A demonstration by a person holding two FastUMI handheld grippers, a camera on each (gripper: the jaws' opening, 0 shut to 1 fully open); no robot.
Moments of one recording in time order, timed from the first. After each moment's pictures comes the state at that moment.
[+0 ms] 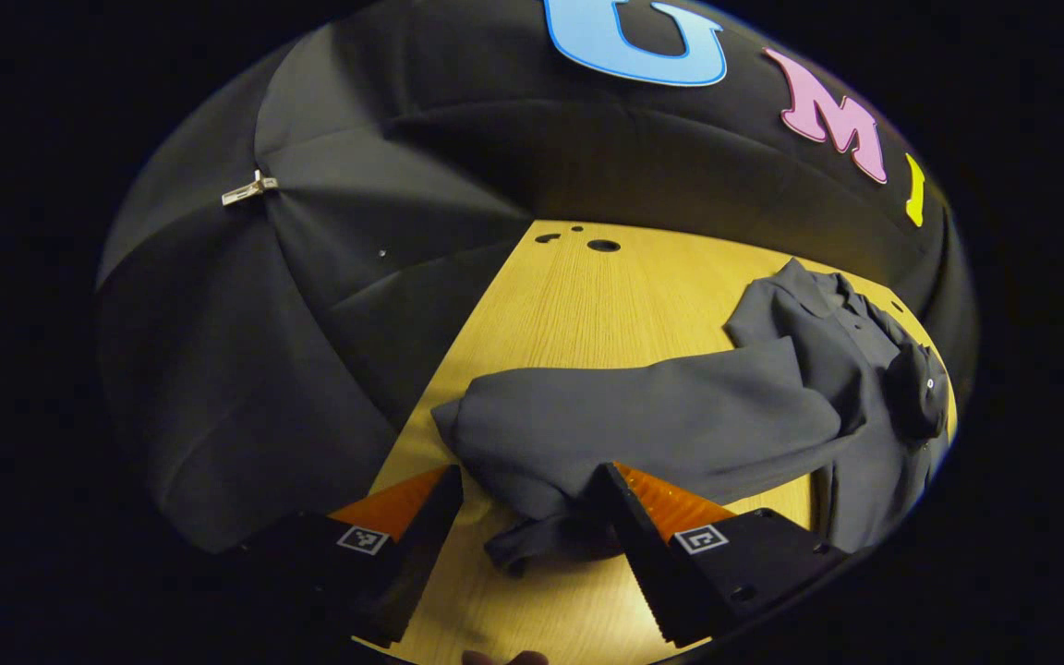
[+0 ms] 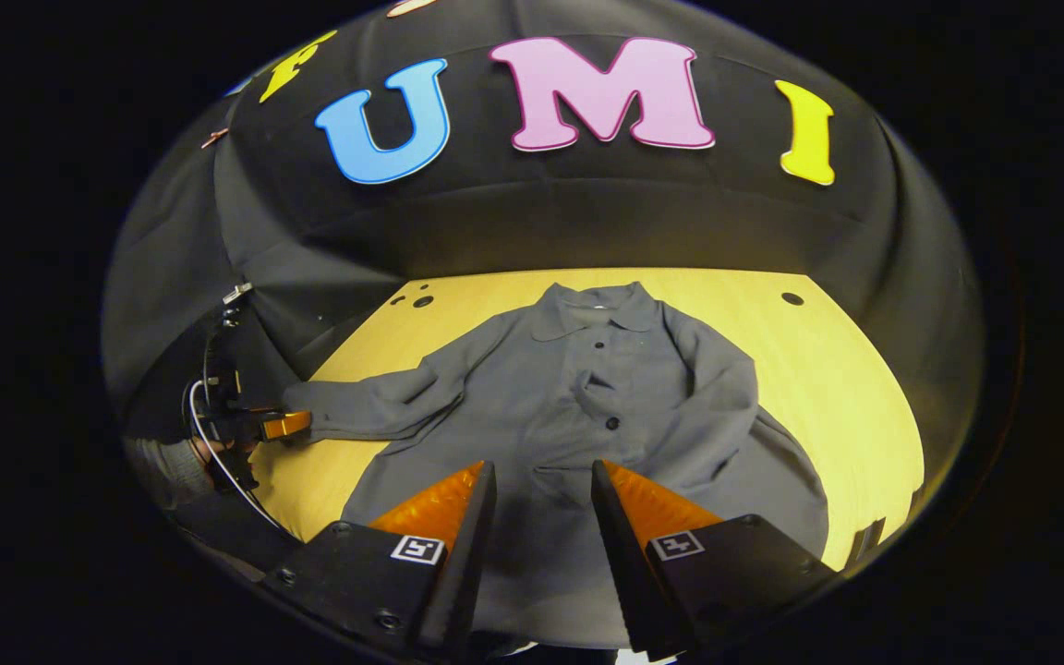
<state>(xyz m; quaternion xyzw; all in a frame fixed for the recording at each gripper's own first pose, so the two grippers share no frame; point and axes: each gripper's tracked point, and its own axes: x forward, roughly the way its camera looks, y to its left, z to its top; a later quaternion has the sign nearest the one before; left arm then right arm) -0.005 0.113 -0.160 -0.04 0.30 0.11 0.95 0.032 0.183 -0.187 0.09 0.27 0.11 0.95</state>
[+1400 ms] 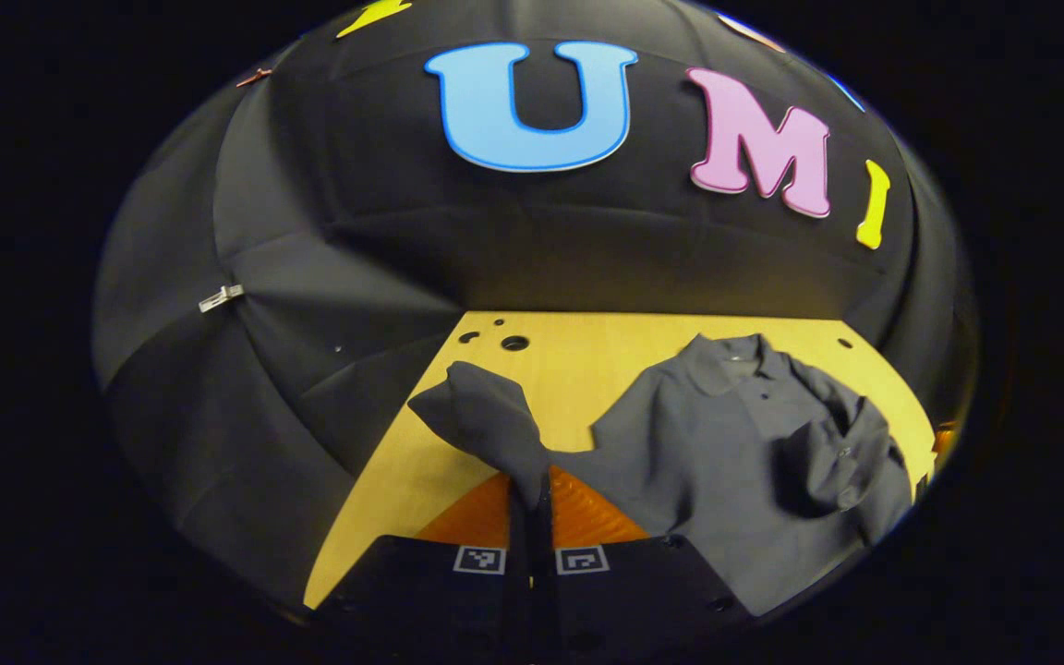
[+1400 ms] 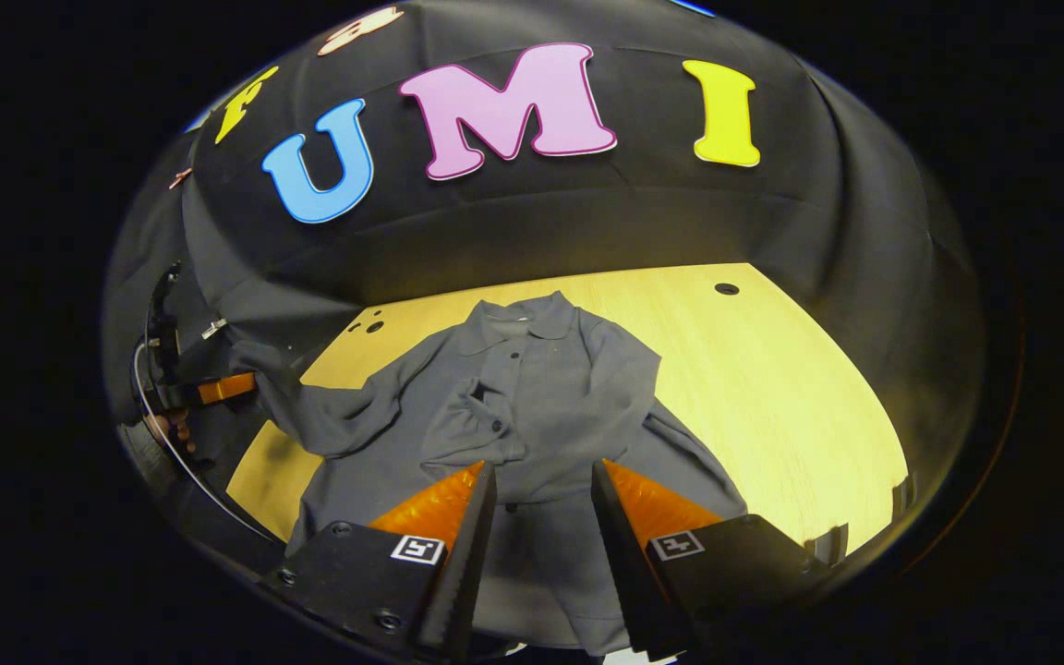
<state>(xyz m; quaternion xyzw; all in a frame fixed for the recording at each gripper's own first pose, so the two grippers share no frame) 0.011 -0.038 -0.003 -0.01 0.20 0.05 0.98 0.033 0.063 -0.196 0.13 0.25 0.07 0.96</state>
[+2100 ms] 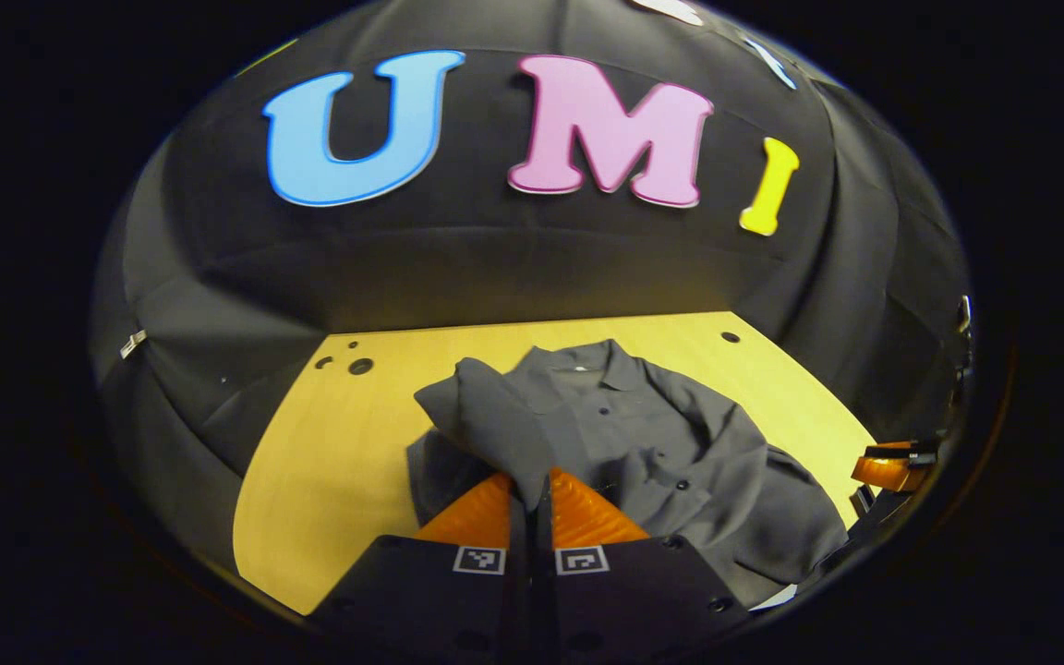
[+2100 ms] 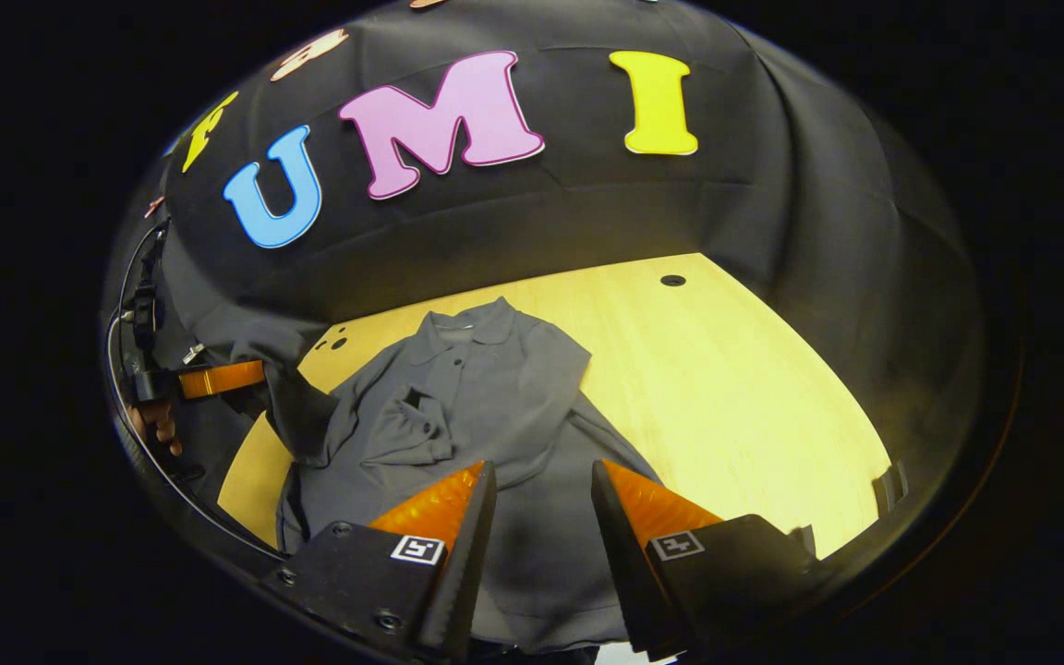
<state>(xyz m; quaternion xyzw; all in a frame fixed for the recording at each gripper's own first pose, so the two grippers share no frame) 0.022 -0.242 0.009 0.03 0.22 -0.09 0.97 0.021 -0.017 -0.211 0.15 0.25 0.03 0.96</state>
